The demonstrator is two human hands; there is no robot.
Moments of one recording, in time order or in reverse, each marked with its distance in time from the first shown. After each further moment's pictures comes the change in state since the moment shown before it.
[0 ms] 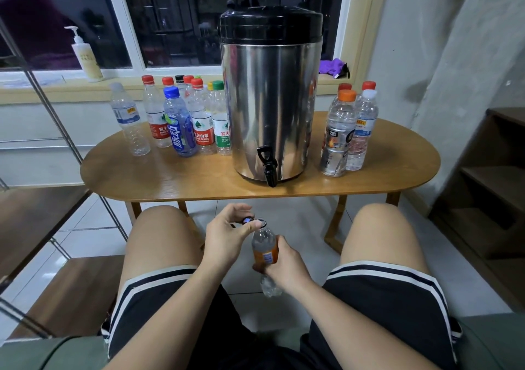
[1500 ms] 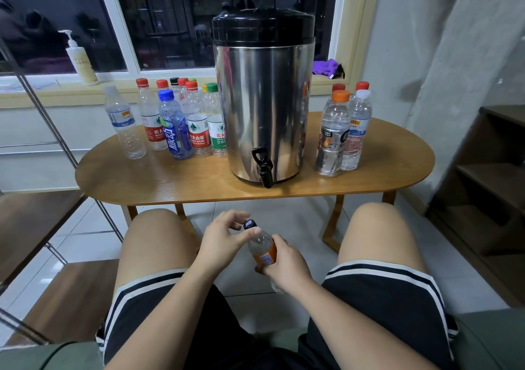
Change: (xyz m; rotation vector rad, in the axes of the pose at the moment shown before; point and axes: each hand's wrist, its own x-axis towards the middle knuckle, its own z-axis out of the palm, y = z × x) left_hand 0.003 -0.008 -0.008 0.204 -0.131 0.059; right_hand -0.004 -0.002 -0.011 -0.149 0.040 -0.077
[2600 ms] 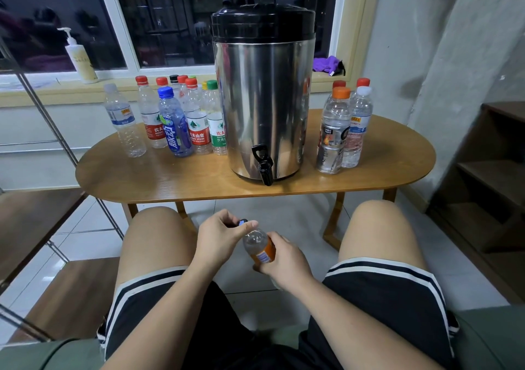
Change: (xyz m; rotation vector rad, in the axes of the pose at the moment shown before) left_hand 0.001 -0.001 0.000 -0.127 0.106 -0.157; right_hand -0.003 -0.003 -0.001 -0.020 0.031 -0.091
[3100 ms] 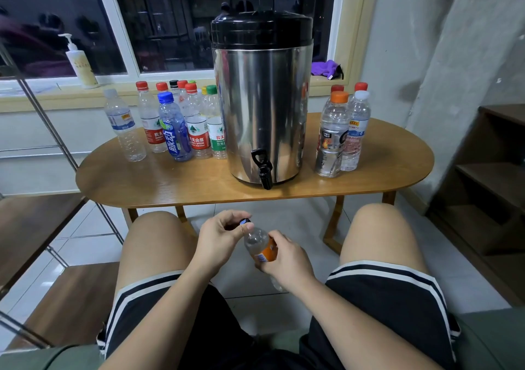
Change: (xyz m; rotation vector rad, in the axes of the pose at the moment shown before) left_hand -0.002 0.009 -0.007 -0.144 -0.122 0.052; right_hand 0.003 0.000 -0.008 -0.011 0.047 -0.033
